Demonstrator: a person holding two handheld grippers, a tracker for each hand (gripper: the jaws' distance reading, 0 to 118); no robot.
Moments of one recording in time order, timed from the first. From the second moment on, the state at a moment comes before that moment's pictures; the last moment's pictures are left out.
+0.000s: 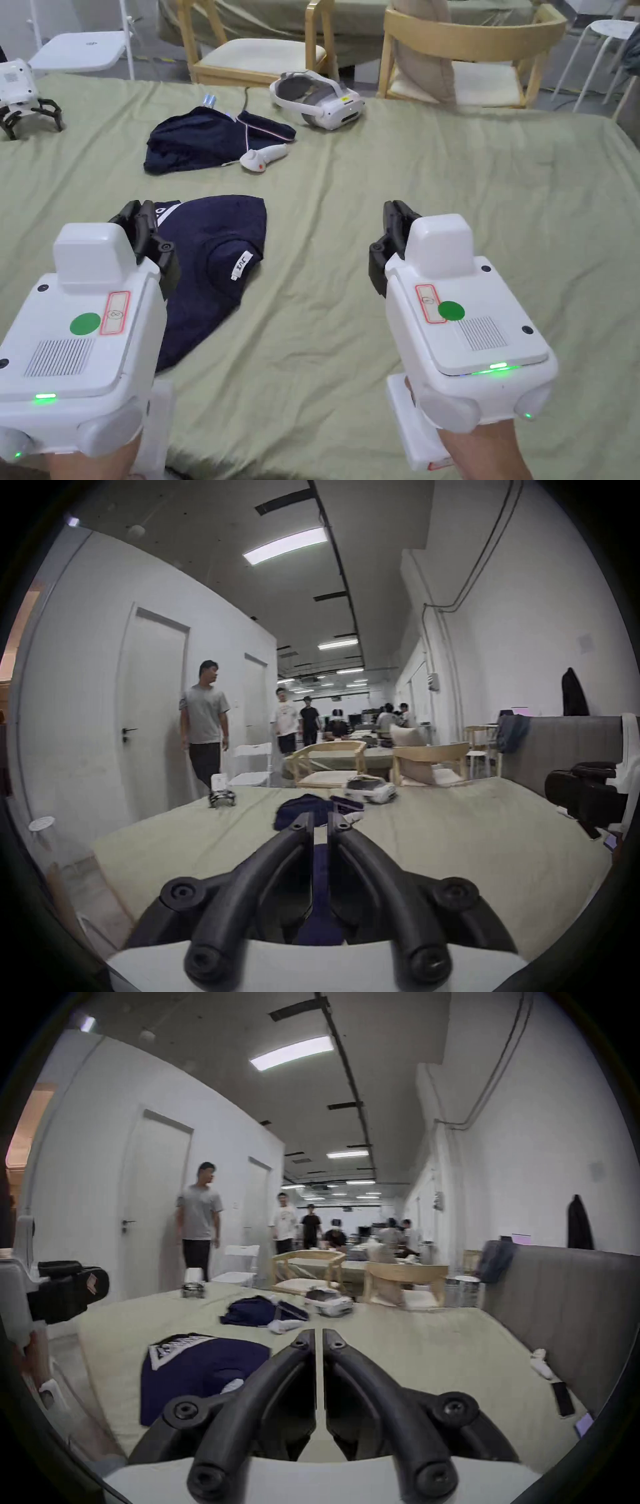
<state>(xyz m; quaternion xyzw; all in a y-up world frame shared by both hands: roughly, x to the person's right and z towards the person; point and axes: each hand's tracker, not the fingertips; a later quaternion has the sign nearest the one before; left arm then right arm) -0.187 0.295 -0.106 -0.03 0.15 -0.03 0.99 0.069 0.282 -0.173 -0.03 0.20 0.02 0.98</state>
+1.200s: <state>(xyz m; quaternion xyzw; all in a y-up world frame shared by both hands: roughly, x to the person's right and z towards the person) -0.199 0.372 -0.279 -0.23 -0.06 0.09 0.97 0.134 0.302 -0.170 -0.04 0.14 0.01 0.99</state>
